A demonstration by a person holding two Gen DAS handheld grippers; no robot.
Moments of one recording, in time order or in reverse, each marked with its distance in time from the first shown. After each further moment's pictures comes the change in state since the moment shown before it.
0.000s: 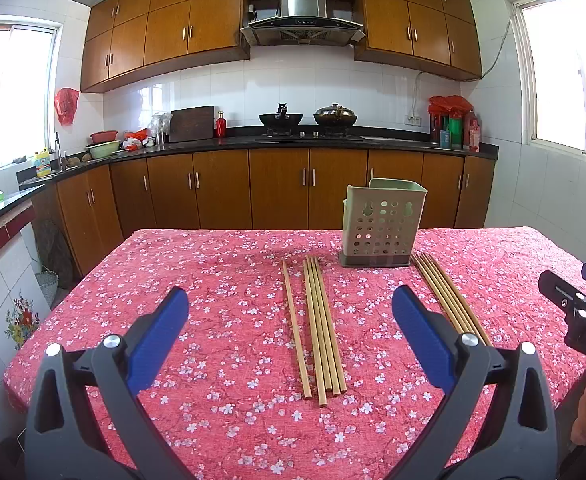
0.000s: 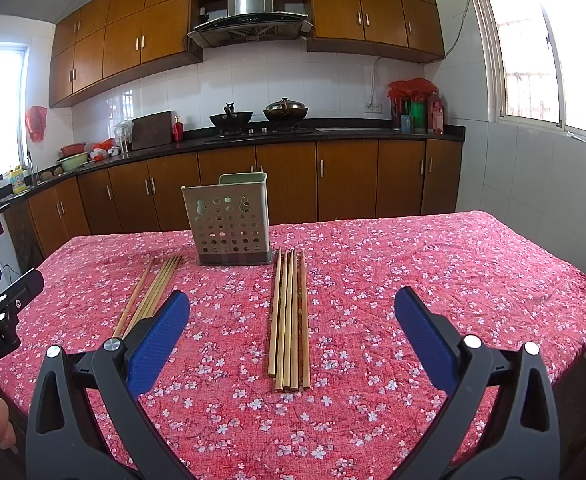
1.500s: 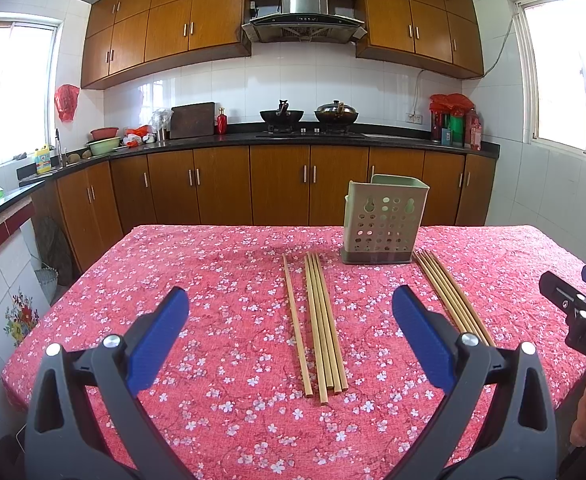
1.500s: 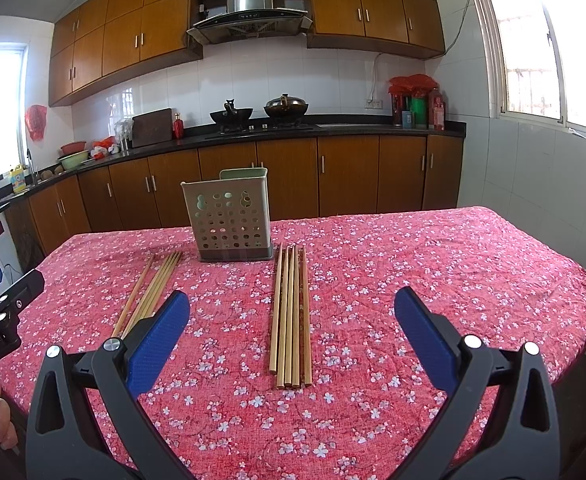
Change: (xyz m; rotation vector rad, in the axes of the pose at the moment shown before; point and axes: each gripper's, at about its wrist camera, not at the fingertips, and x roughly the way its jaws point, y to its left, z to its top) left arm 0.004 -0.002 -0.007 -0.002 0.006 0.004; right arm 0.004 0.003 -0.009 0.001 0.010 0.003
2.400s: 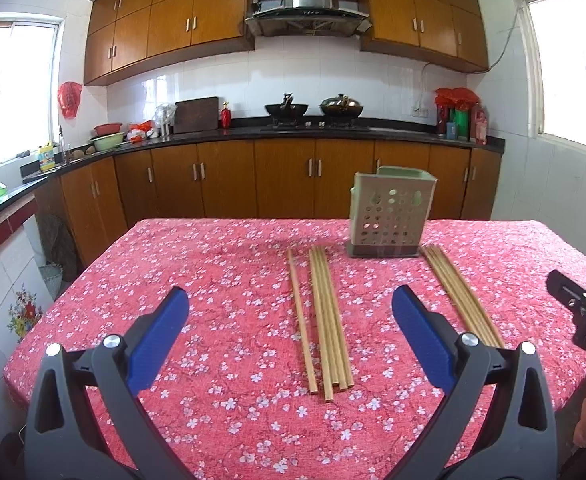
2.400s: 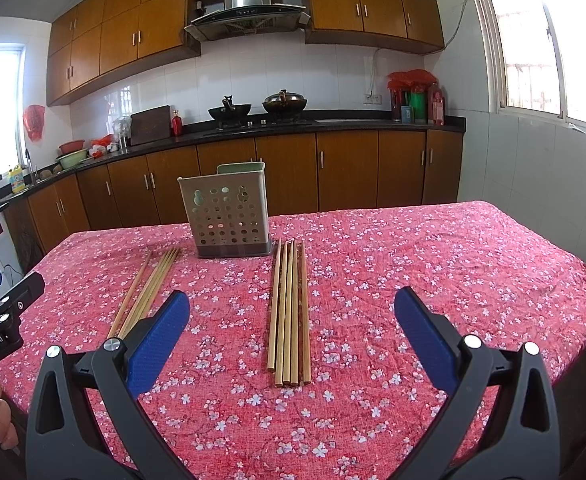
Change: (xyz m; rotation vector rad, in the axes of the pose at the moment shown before) left arm 0.016 0.000 -0.009 -0.007 0.036 0.033; right arm 0.006 -0.003 -0.003 0.013 0.021 0.002
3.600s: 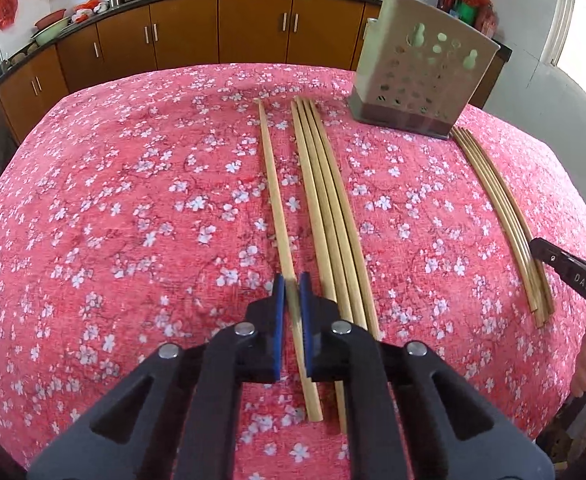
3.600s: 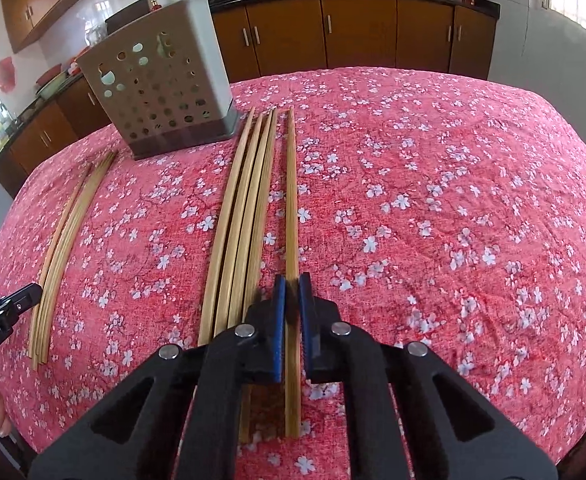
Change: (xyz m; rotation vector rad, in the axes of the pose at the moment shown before) left arm 0.158 -0.001 -0.019 -0.006 0.547 -0.153; right arm 0.161 -0.040 -0.019 0.045 0.515 0.056
